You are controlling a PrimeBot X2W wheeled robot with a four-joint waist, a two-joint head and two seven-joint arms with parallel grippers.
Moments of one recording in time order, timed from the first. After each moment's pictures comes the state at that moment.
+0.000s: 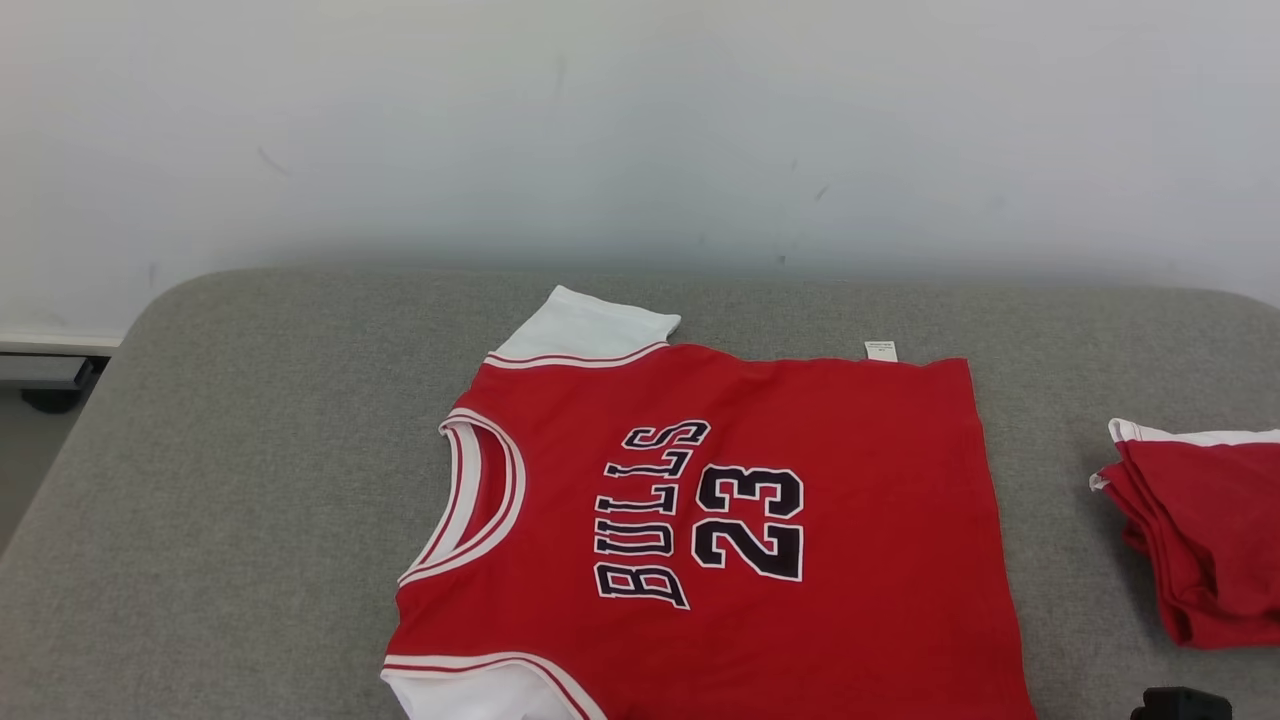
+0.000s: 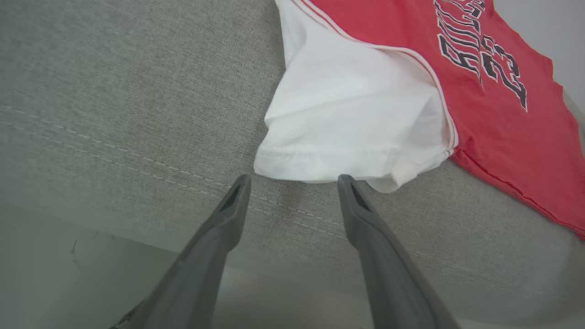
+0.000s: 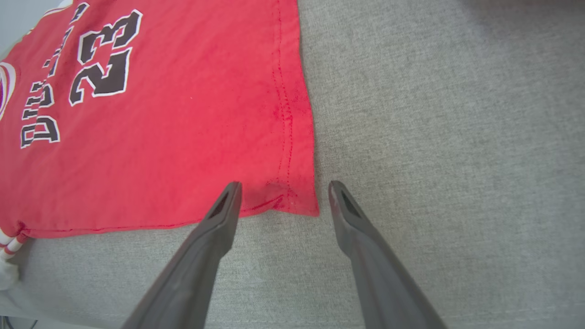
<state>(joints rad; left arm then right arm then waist) 0.28 0.05 -0.28 0.19 -0.45 0.11 0.05 0.21 -0.18 0.03 0.15 0.64 -0.08 0.30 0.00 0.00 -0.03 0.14</state>
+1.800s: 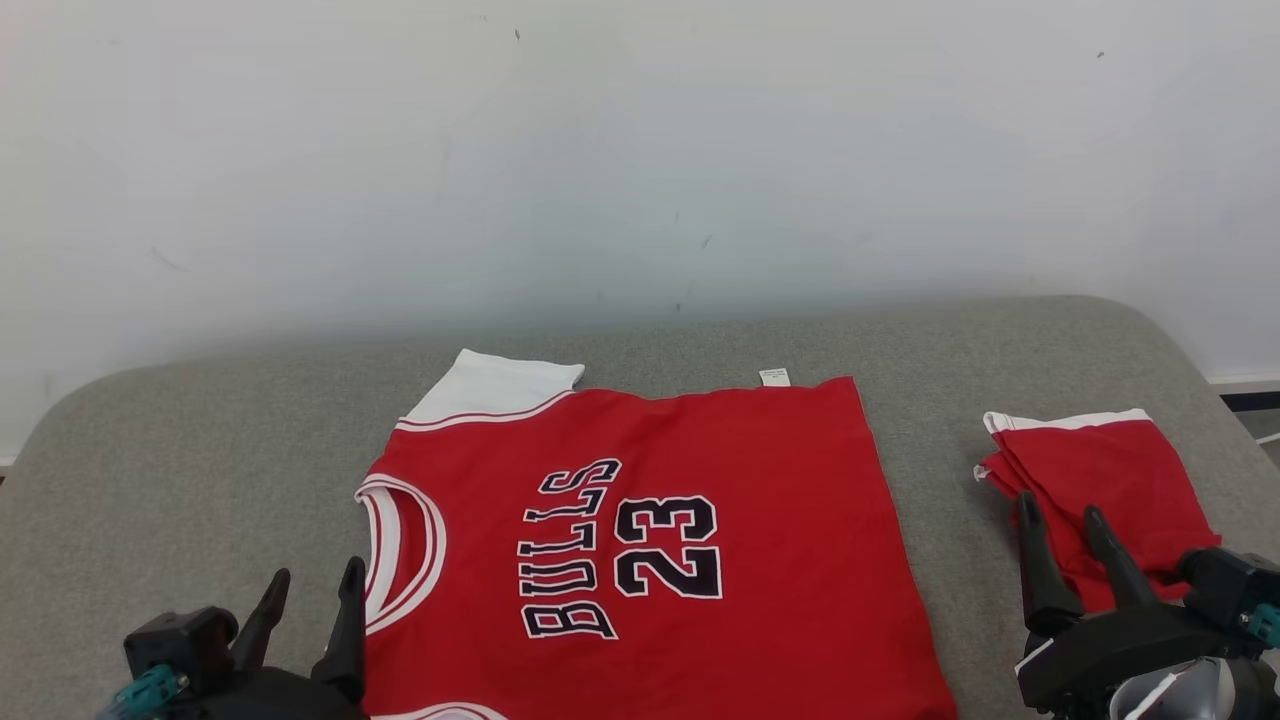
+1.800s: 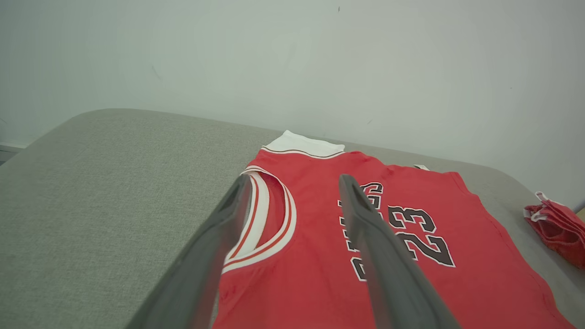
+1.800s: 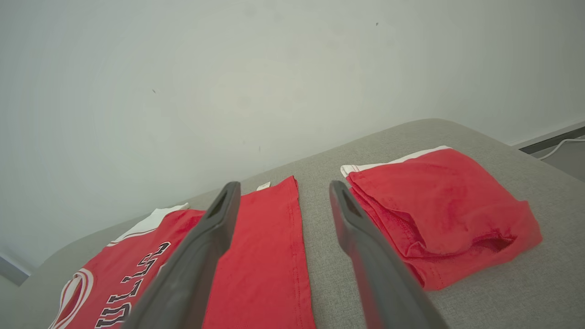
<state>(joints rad) -0.02 0.17 -0.19 0.11 -0.38 0.08 0.05 0.03 -0.13 -0.01 0.06 0.54 -0.09 0.00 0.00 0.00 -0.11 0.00</state>
